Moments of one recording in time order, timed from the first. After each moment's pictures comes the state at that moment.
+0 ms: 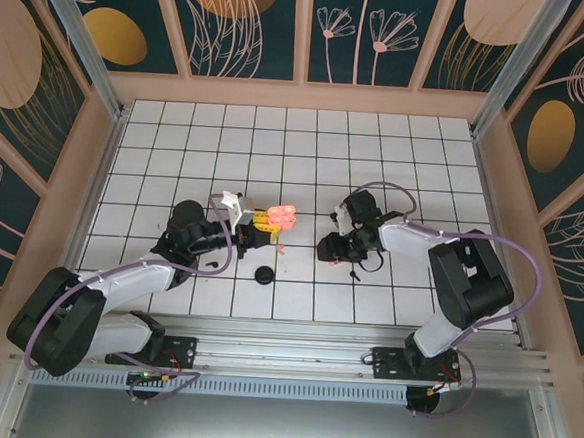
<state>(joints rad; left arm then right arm) -0.53 1.24 0.41 0.78 0.76 -0.12 0.51 1.63 0.83 -0.42 -0.41 0.33</state>
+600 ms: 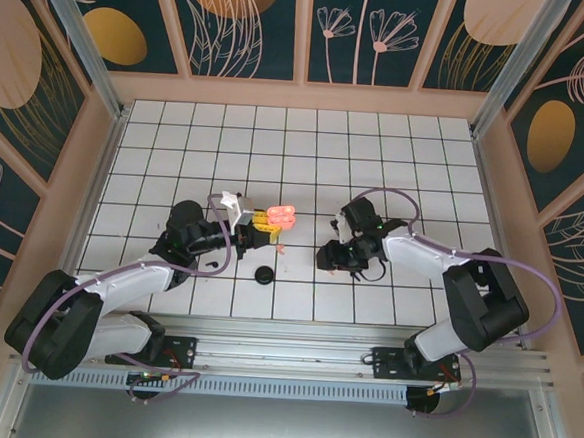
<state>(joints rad) -0.53 1.22 0.41 0.75 0.76 -0.12 0.58 1.50 0.79 -0.52 -0.38 0.43</state>
